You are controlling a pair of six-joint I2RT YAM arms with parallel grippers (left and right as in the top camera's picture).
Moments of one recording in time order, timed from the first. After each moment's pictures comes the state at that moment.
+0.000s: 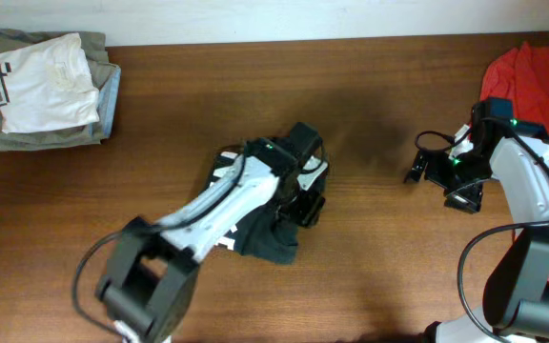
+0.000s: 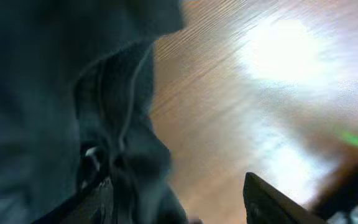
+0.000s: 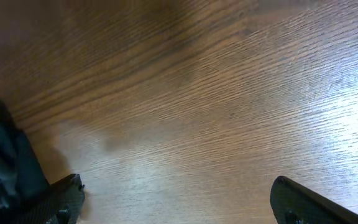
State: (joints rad) left arm -0.68 1.92 1.47 -0.96 0.27 -0.11; right arm -0.25 1.73 1.28 -1.10 -0.26 0.24
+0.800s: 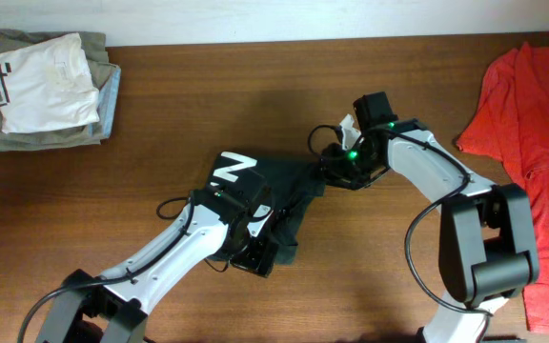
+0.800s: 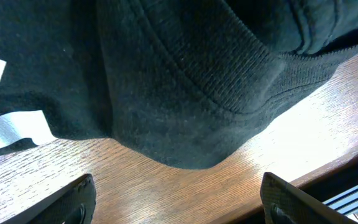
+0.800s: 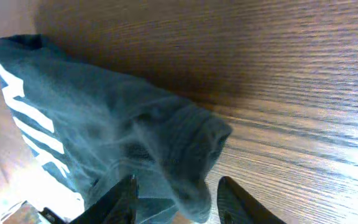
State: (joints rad) left arm -0.60 1.60 0.98 -0.95 0.23 -0.19; right arm 0.21 1.92 1.28 -0.71 -0.55 0.40
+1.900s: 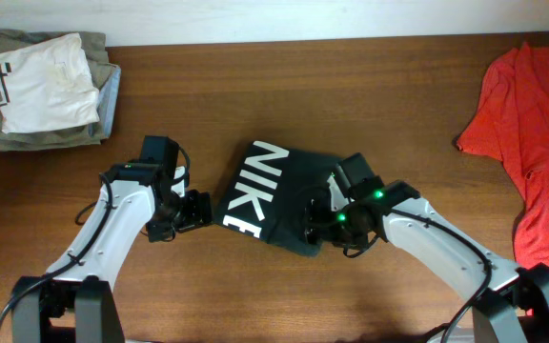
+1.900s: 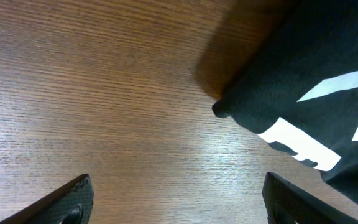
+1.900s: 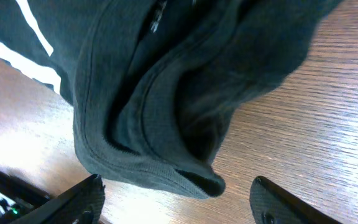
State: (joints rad) left arm -0.11 1.60 1.03 -0.96 0.17 -0.31; right arm 0.46 1.53 0.88 -0.69 -0.41 0.52
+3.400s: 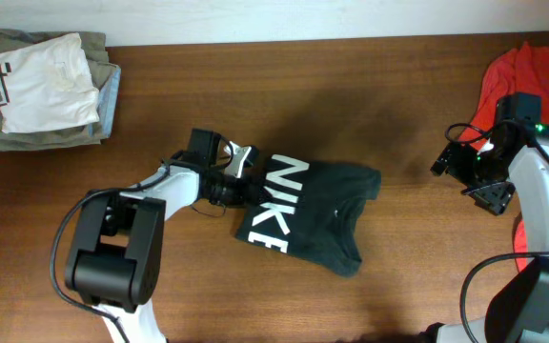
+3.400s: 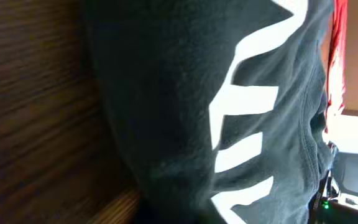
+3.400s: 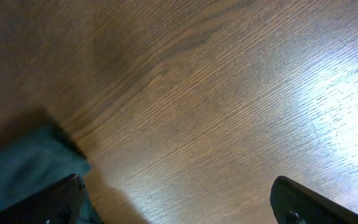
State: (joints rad) left arm -0.25 1.98 1.05 -0.32 0.79 -0.11; right arm -0.30 1.63 1.30 -1.11 -0.08 0.40
